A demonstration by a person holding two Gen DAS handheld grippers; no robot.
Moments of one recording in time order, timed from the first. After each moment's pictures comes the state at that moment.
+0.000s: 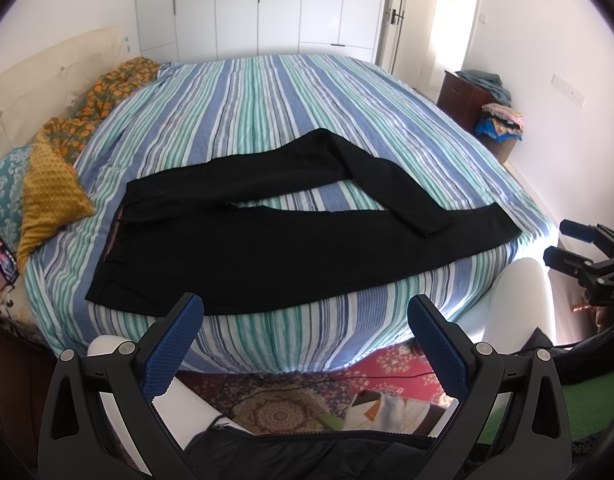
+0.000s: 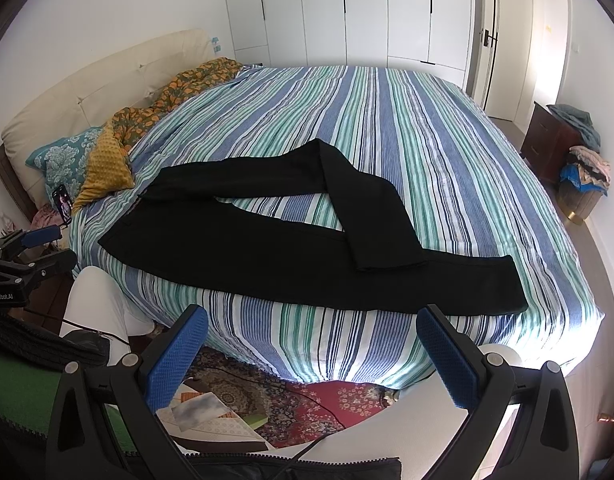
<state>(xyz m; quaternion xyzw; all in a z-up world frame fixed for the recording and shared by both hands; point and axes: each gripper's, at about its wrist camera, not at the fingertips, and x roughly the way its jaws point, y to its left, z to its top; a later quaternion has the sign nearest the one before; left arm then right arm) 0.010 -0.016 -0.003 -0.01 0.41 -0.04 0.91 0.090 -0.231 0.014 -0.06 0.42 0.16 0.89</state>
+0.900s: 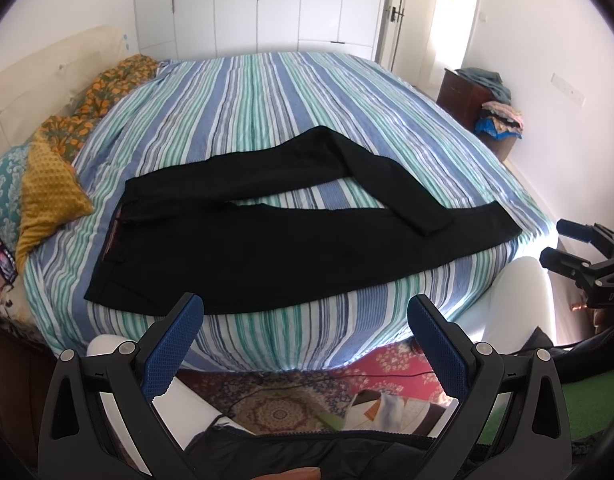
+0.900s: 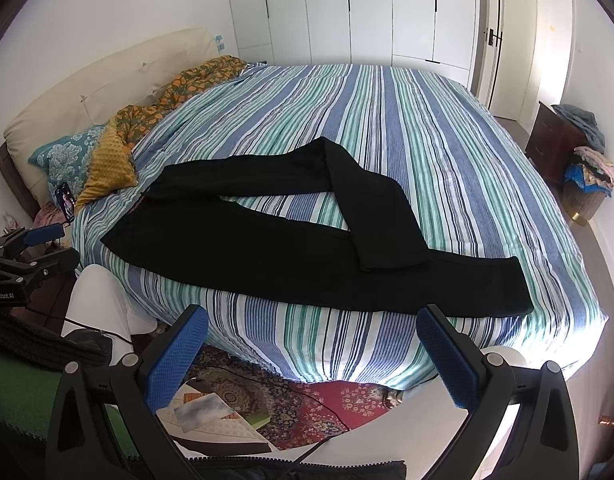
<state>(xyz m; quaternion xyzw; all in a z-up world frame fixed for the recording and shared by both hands) 0.008 -0.018 -0.009 -0.01 0.42 -0.04 0.91 0.096 -0.230 0.013 -0.06 0.43 0.17 0.88</state>
